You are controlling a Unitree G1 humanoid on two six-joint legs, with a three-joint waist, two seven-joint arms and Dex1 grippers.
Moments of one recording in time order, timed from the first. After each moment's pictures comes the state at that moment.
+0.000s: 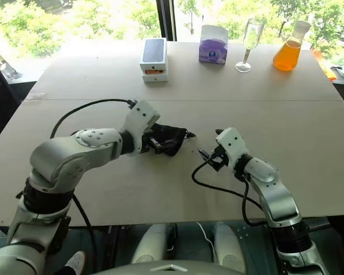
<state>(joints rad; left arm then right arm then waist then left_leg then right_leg) -0.63 0.61 -0.18 -0.49 -0.63 1.31 -0.24 -0.17 -0.35 0.15 -0.32 0.12 0.40 0.52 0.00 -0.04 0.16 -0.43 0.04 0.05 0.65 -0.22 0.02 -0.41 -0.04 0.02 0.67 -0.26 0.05</state>
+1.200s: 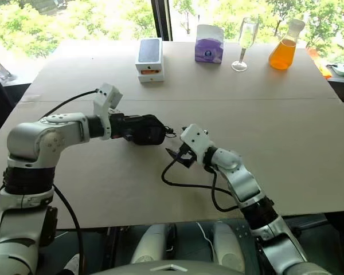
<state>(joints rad) -0.65 0.72 0.07 -0.12 -0.60 1.15 -0.64 -0.43 -0.16 0.37 0.04 0.04 0.29 0.54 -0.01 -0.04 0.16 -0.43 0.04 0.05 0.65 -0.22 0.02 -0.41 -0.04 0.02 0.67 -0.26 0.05</state>
